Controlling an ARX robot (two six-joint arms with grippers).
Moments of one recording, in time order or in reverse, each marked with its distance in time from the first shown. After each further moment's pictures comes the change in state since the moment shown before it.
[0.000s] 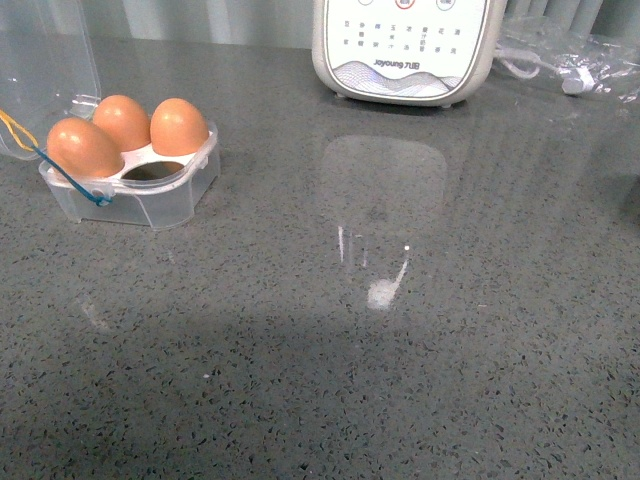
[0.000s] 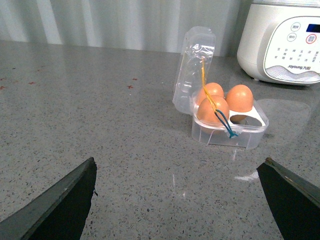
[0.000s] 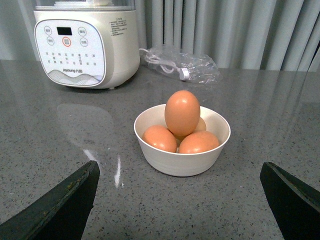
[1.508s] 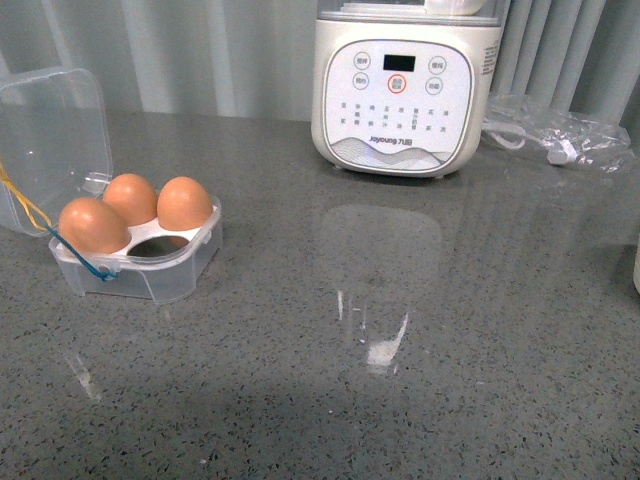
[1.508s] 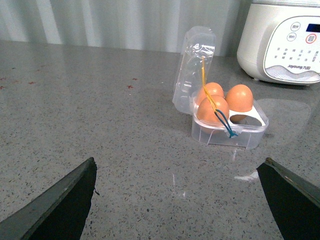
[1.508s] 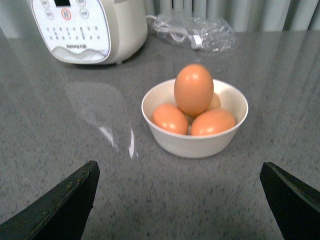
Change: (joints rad) left arm 0.000 0.000 0.000 0.000 0.000 0.000; right arm -0.084 0.241 0.100 0.011 -0.132 0.058
